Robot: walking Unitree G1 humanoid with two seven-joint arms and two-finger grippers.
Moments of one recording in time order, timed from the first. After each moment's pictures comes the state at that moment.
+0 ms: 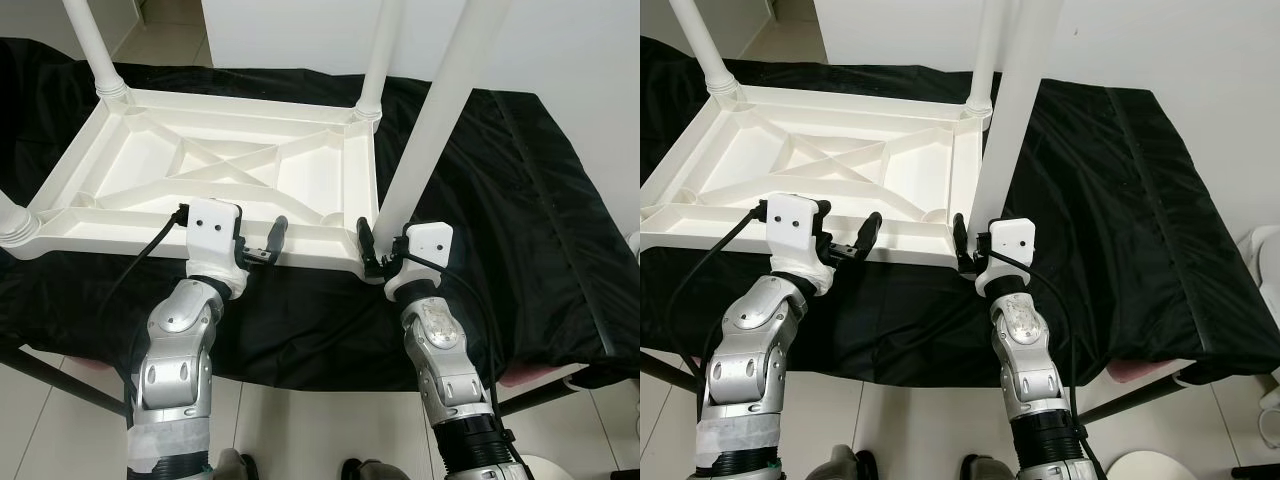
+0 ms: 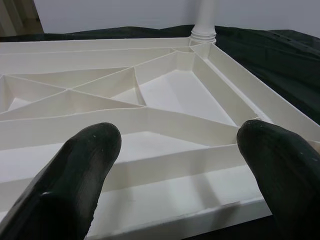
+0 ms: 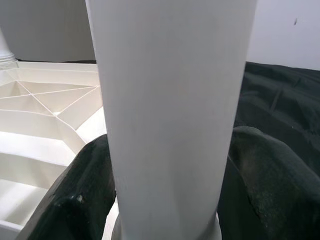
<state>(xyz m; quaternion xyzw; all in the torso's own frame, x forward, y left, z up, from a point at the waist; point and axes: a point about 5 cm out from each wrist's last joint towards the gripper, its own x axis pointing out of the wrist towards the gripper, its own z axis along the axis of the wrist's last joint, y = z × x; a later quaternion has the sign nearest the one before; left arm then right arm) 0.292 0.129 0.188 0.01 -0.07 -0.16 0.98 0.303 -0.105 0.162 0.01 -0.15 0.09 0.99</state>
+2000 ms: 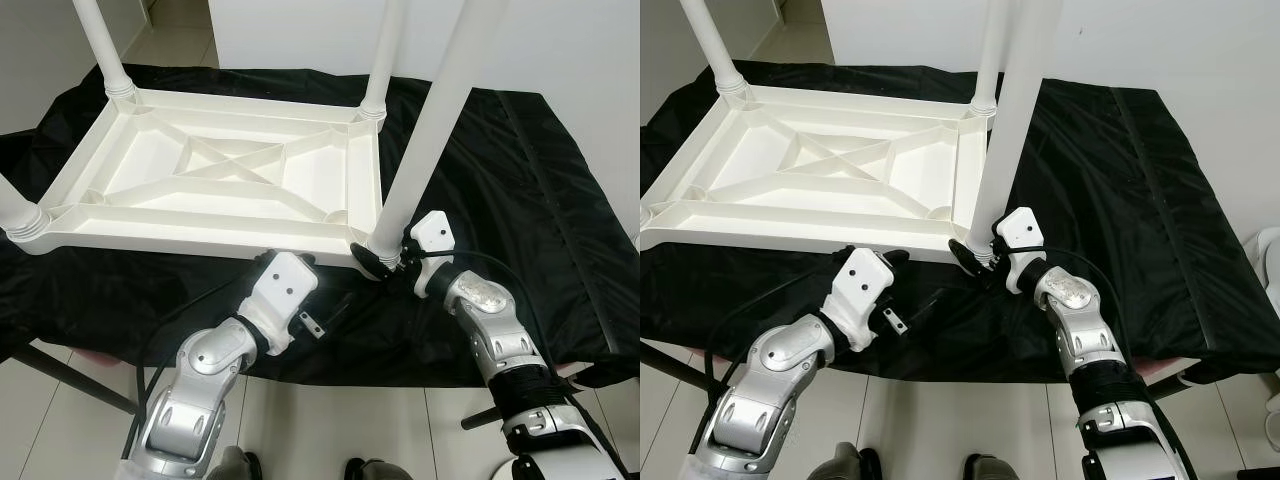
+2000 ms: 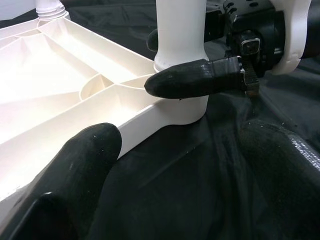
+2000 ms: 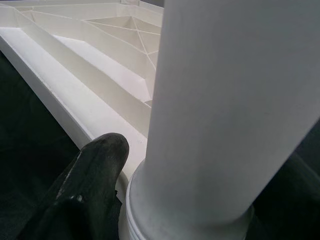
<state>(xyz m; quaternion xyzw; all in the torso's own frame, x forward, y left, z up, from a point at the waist) 0.248 0.079 0.169 0.12 -0.04 -0.38 0.92 0.332 -0.143 0.157 -0.13 -0.08 0.35 0.92</state>
